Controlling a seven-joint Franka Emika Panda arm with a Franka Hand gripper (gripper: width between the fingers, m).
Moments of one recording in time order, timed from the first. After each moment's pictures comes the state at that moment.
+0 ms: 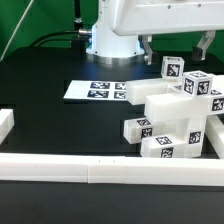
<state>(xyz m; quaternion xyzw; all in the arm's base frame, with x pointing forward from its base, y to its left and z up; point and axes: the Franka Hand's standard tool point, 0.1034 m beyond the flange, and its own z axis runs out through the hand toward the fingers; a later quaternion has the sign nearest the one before) 0.553 0.066 0.141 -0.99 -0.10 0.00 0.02</state>
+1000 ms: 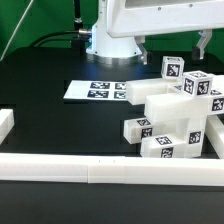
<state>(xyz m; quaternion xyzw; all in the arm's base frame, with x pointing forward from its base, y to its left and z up) 0.539 0.064 0.129 -1.00 -0.02 -0.01 0.05</state>
